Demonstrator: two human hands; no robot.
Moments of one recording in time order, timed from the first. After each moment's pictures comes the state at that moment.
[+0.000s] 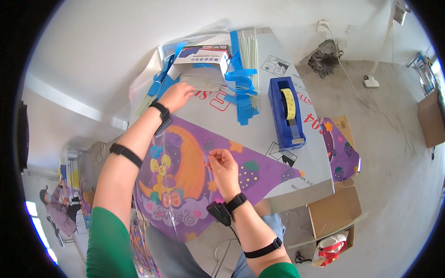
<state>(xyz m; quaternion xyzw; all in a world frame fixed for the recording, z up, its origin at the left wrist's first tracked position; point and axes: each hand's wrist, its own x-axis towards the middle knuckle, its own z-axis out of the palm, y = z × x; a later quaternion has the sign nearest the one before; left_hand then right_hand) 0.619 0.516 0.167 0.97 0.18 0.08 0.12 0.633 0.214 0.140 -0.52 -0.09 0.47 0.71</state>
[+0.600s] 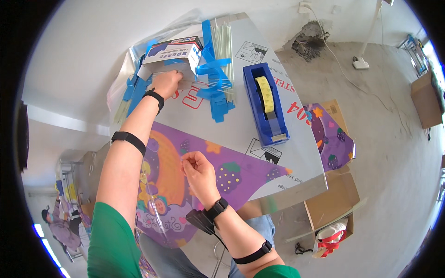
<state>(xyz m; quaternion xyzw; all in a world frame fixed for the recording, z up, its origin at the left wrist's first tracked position) 0.696 0.516 0.139 0.98 0.19 0.01 -0.09 0.640 0.217 0.150 -0.49 -0.05 0.50 0.71</state>
